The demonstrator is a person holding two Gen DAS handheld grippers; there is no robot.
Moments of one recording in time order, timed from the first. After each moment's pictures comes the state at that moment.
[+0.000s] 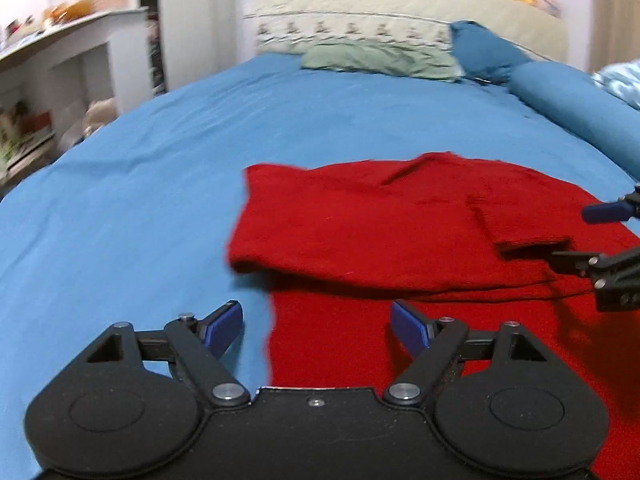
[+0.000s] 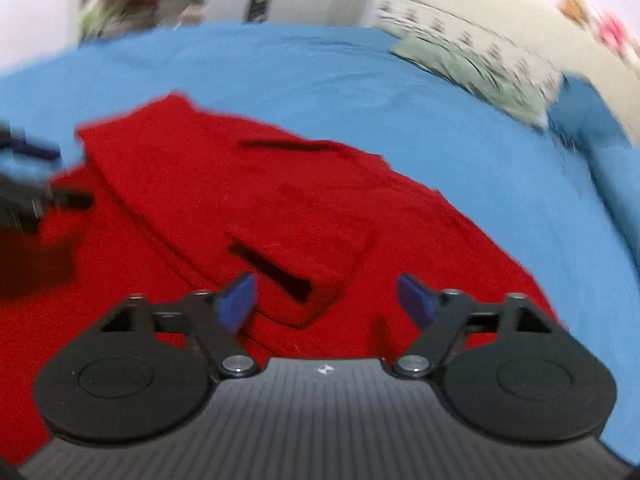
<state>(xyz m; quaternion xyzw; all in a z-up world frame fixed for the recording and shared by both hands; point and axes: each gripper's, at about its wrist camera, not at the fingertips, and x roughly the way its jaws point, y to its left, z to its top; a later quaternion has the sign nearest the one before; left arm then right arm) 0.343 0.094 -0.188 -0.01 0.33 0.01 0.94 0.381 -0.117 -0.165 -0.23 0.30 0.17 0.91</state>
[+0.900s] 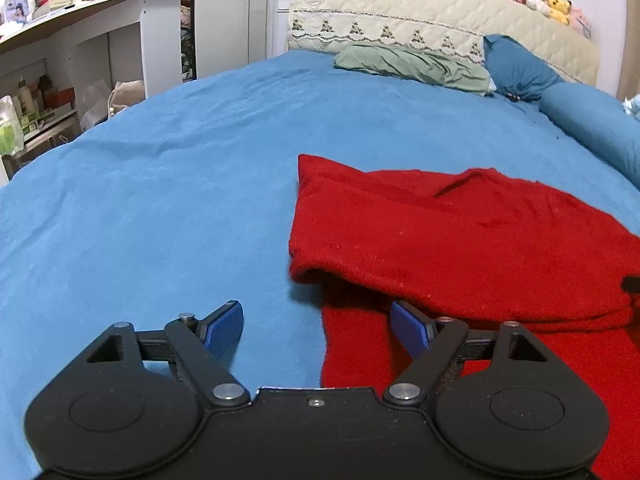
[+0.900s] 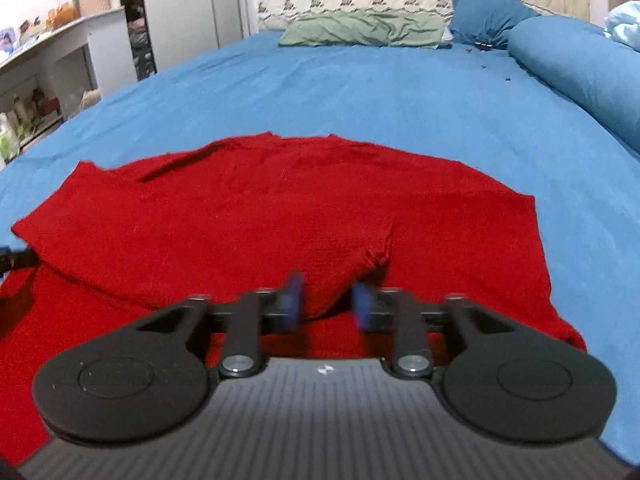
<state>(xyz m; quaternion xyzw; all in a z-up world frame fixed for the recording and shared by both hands) 0.349 0.123 -0.193 -0.03 0.33 0.04 0.94 0.399 -0.203 -0.193 0.01 0.32 0.07 0.95</state>
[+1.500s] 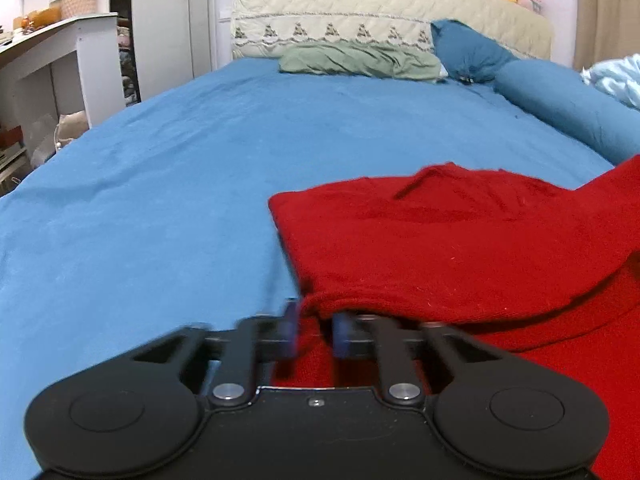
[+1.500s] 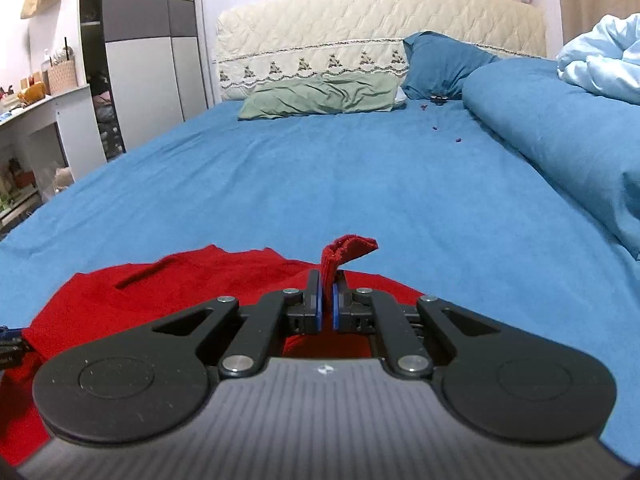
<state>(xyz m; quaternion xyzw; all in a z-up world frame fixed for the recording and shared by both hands) 0.378 0.099 -0.192 0.01 0.33 -0.03 0.94 0.409 -0.271 -0.116 0.04 0.24 0.02 0.97</state>
